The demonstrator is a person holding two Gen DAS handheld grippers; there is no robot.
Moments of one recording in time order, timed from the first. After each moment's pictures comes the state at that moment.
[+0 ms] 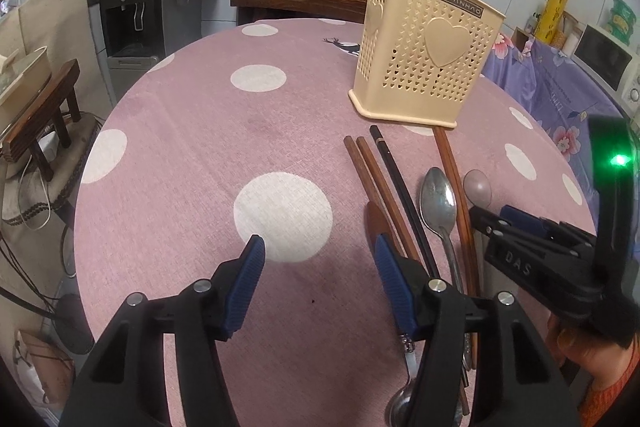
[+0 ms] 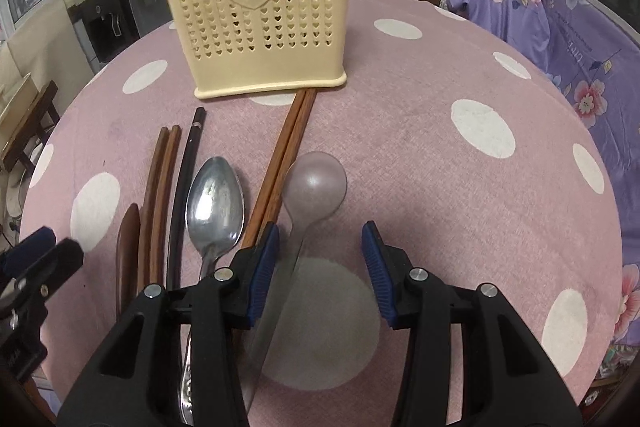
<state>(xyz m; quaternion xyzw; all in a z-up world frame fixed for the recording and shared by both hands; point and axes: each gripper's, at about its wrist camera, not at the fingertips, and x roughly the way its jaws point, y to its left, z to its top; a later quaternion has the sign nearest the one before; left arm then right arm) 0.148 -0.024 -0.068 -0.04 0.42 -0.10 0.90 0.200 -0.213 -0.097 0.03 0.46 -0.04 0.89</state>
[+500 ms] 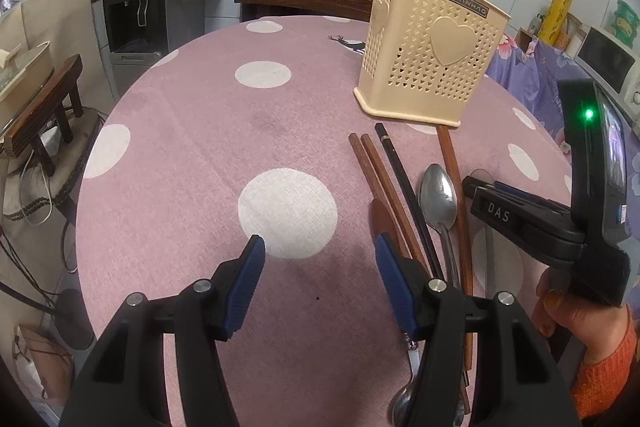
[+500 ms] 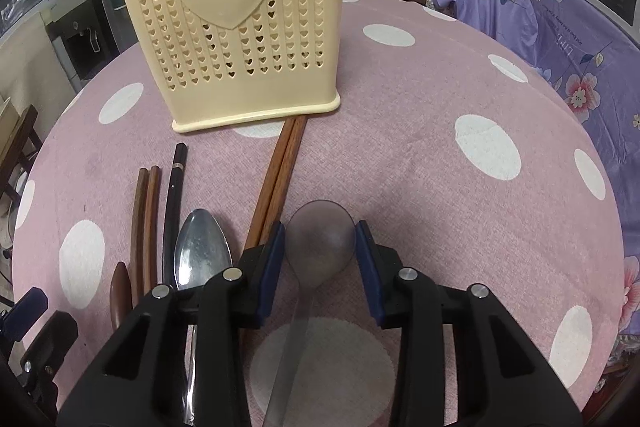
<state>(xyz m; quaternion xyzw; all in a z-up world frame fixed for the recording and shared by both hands) 0.148 -0.024 -0.070 -0.05 0.43 -0.09 0.90 0.225 -0.210 -0.099 0.04 0.45 -0.07 0.89</state>
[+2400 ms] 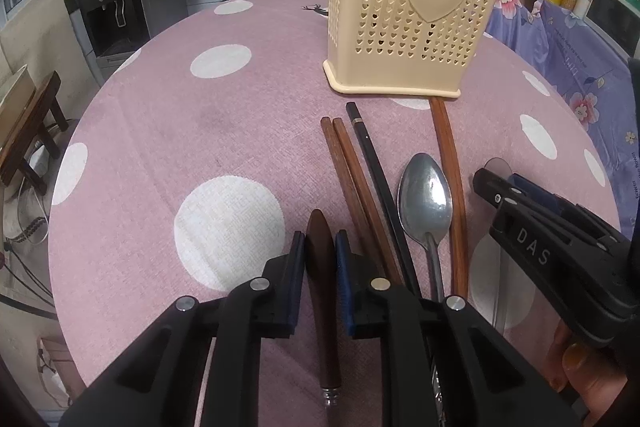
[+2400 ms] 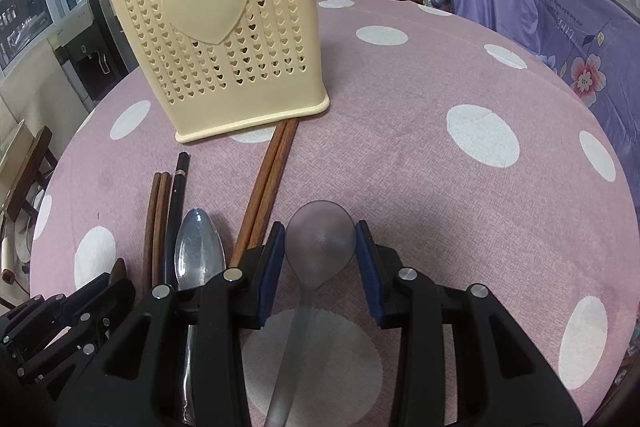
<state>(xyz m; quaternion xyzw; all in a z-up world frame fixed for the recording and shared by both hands) 0.179 -0.072 -0.083 0.00 0.48 -0.08 0.88 0.212 -0.227 -0.099 0.08 0.43 -0.05 0.90</state>
